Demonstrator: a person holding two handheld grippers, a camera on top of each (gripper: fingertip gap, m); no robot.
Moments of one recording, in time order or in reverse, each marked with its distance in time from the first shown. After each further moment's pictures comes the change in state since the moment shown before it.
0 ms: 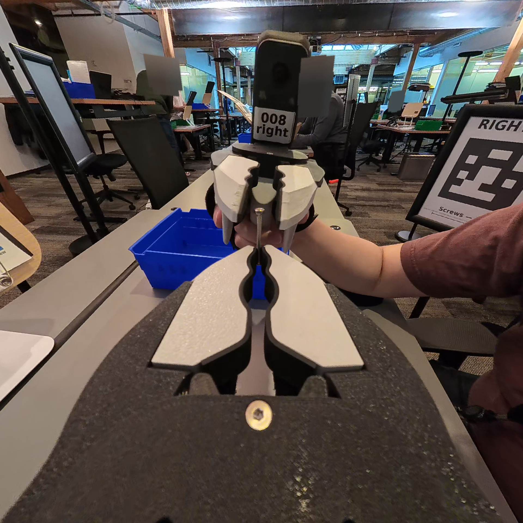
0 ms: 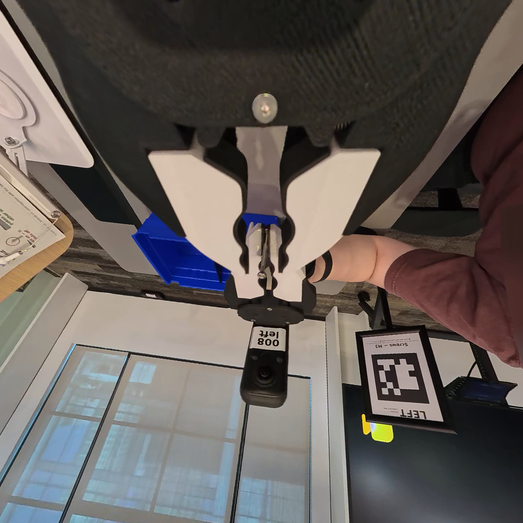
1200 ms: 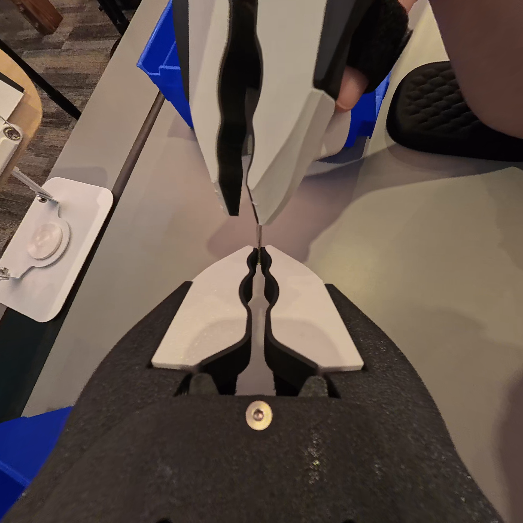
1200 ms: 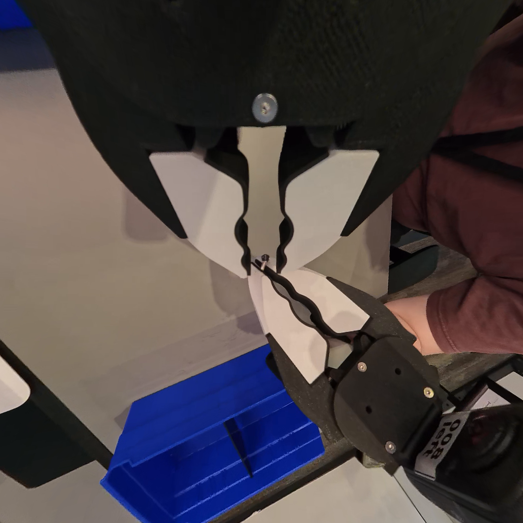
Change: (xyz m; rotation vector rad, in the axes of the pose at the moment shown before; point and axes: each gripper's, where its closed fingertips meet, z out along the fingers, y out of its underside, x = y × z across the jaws) left arm -0.034 0.108 0.000 -0.725 -0.265 0.121; right arm 0.022 0.105 -0.016 -0.583 0.115 0.495
